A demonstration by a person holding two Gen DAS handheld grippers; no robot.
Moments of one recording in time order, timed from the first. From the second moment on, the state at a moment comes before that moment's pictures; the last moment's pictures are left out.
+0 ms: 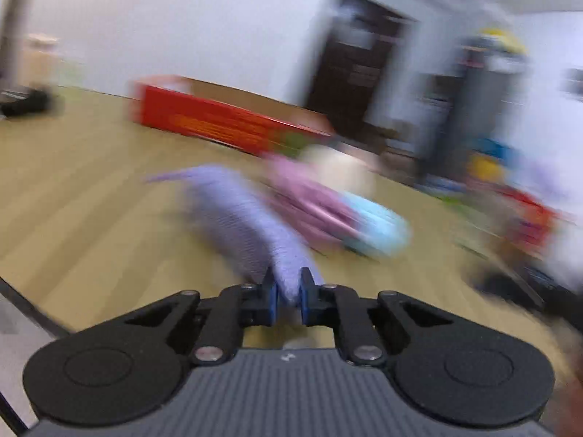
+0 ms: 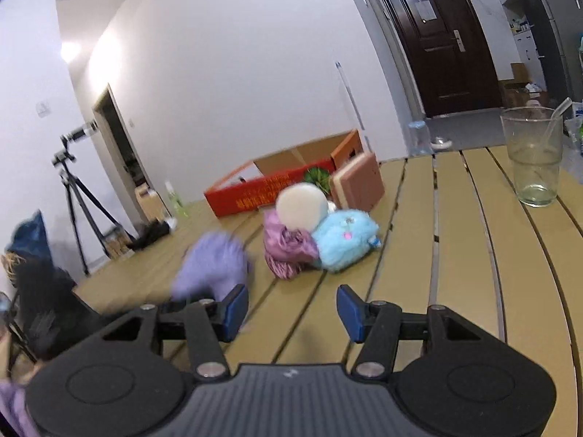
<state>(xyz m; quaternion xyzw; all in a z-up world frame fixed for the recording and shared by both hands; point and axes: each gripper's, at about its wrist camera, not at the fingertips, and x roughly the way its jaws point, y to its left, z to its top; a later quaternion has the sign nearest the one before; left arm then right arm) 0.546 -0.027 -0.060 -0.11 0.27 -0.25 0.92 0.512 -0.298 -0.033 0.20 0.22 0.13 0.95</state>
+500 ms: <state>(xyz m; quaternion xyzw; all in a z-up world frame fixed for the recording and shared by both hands) 0.498 0.028 -0.037 -0.10 0.22 -0.28 0.93 0.510 -0.242 -0.035 0.12 0.26 0.21 0.93</state>
